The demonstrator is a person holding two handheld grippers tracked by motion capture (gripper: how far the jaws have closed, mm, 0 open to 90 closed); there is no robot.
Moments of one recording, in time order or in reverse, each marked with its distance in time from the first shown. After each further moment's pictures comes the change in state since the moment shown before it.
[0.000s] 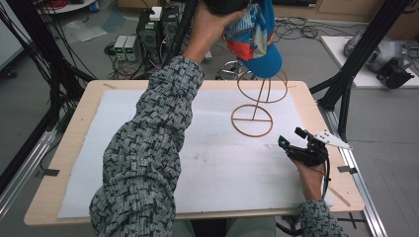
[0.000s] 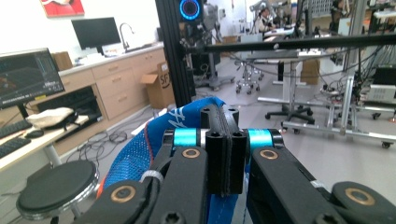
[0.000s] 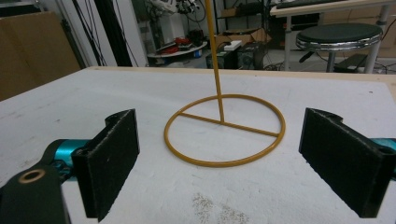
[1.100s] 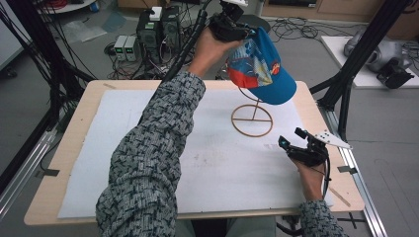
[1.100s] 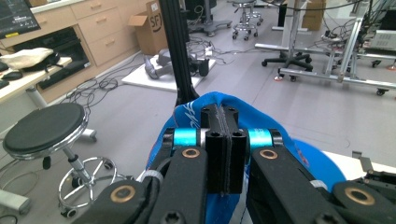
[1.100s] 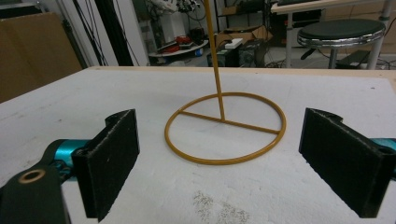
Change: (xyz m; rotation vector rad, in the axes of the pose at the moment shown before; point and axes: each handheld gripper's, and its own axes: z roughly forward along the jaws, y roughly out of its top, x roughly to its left) left arm 0.006 -0.064 0.028 0.226 -0.026 -0.021; right arm -0.002 -0.001 0.000 0.007 0.007 0.017
